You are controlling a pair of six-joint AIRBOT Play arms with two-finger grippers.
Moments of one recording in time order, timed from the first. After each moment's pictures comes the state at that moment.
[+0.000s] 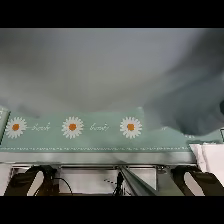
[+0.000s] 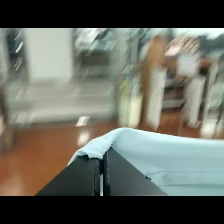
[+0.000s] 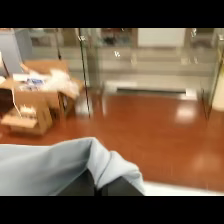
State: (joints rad) left arm 0.15 -0.52 1.78 1.17 -1.18 -1.49; right arm -0.13 -0.76 2.03 -1.18 1.41 1.57
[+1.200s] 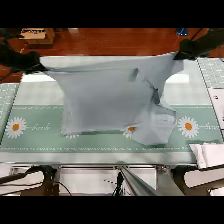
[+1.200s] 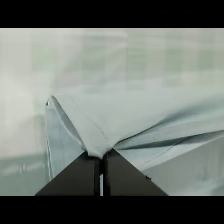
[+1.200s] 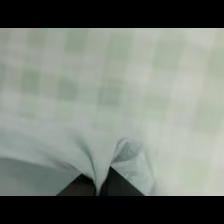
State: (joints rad) left arm 0.15 -1.41 1.52 1.13 -1.30 -1.45; right arm -0.11 -1.69 1.94 -1.16 1.44 1.43
